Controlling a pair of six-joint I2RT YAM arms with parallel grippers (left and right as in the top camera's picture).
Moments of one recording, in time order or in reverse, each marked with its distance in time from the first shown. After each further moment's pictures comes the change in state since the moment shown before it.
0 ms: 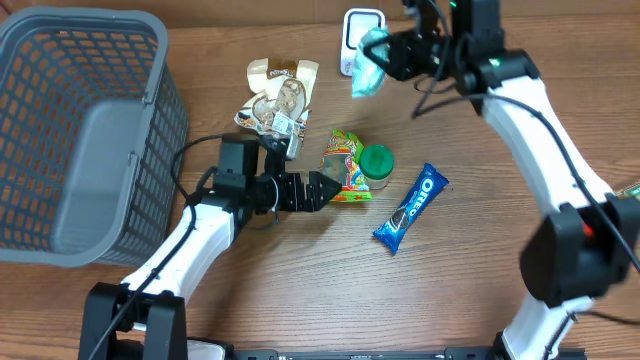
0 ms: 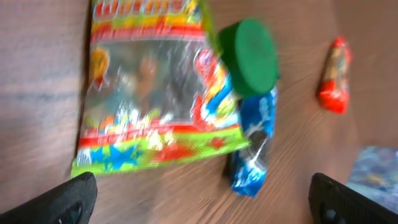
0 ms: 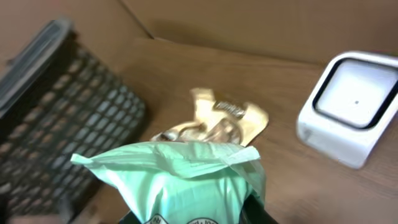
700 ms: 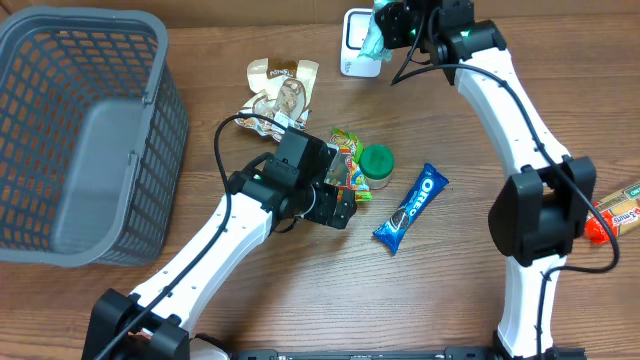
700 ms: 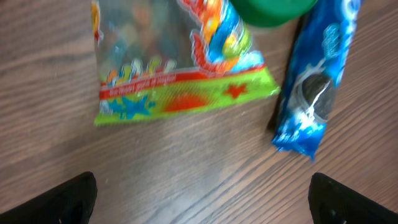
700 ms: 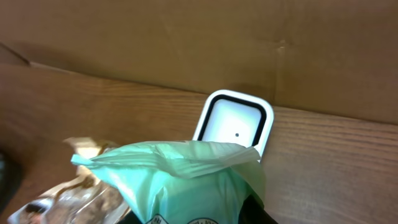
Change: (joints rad) left arm -0.278 0.000 0.254 -0.449 -0.462 0.100; right arm 0.019 0.262 0.312 -0.051 0.410 0.001
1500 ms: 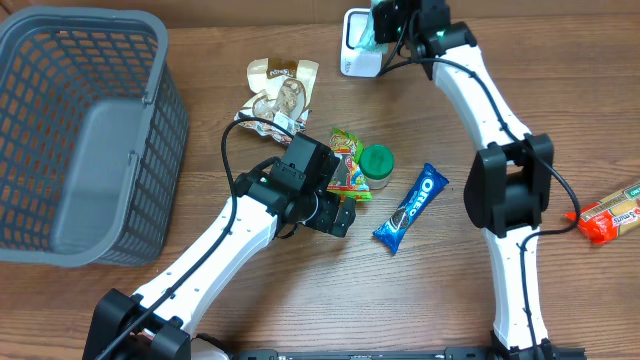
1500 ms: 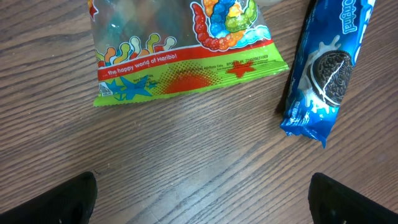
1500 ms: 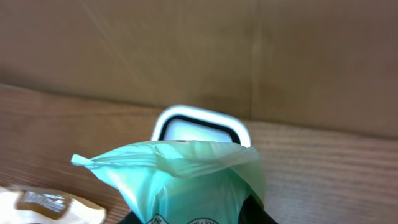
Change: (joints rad) left arm -0.029 0.000 0.000 -0.042 -0.036 0.003; right arm 0.008 0.270 0.198 0.078 0.111 0.016
